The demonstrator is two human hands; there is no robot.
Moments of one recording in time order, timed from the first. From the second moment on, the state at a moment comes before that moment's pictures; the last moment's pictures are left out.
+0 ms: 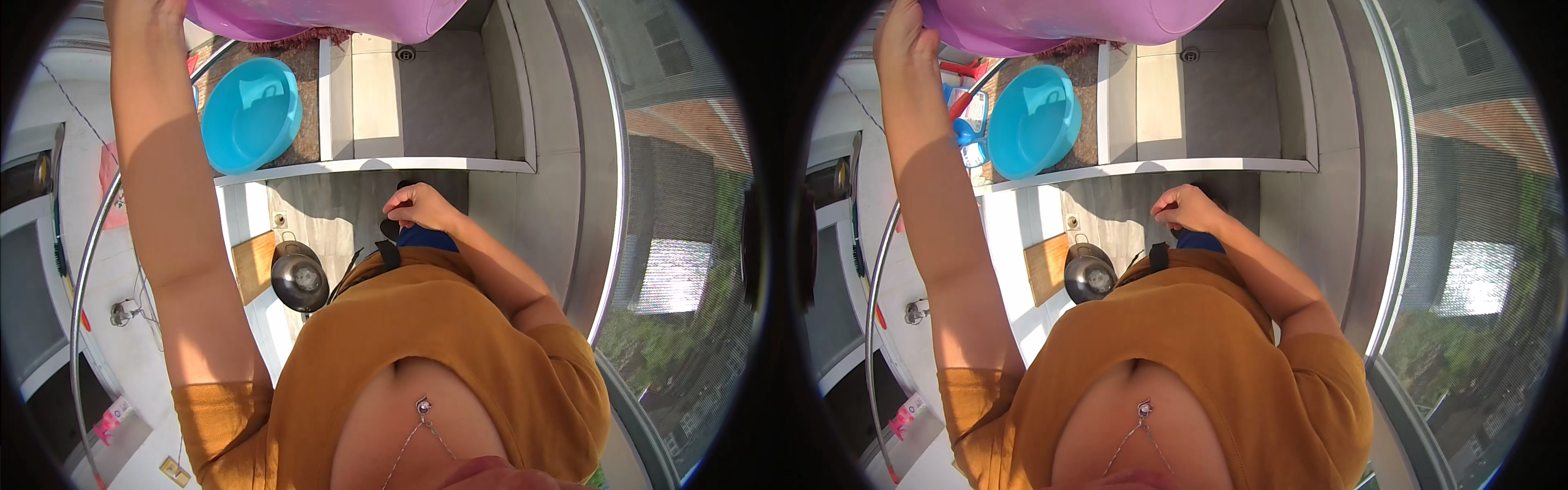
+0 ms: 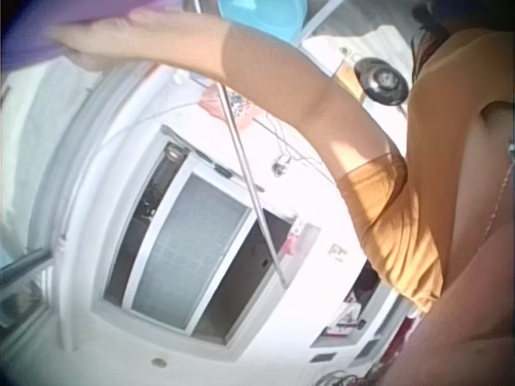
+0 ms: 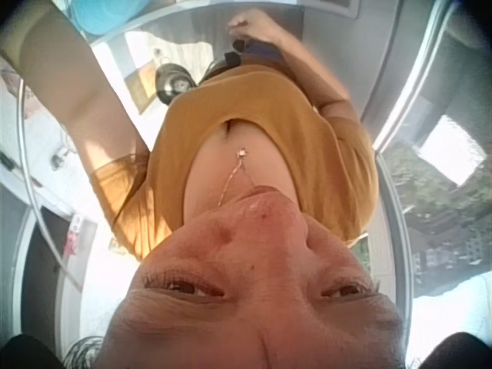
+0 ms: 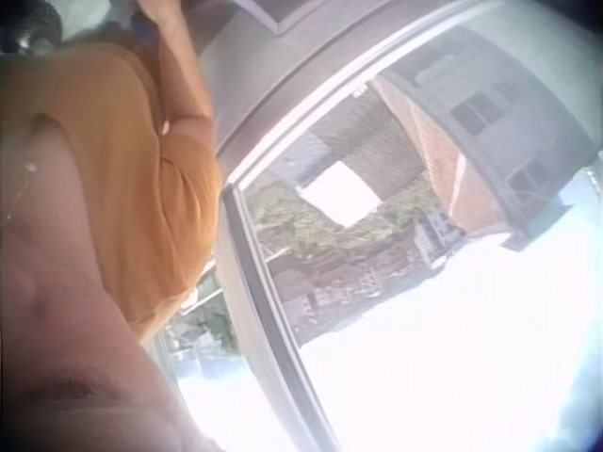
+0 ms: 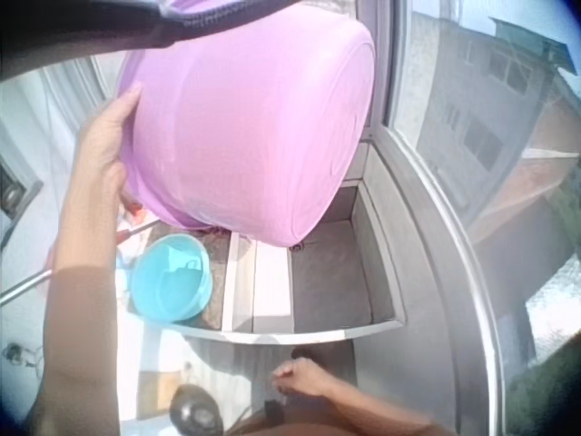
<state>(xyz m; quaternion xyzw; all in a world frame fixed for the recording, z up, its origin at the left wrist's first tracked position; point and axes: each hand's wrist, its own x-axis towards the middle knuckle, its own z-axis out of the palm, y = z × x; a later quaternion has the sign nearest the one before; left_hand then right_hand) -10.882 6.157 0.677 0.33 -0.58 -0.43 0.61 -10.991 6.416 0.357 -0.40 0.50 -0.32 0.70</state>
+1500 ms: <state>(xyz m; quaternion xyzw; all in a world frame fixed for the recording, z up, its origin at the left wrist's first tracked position) -10.715 6.424 0.351 0.64 -0.70 -0.16 0.27 -10.886 6.359 0.402 -0.53 0.22 0.09 0.82</state>
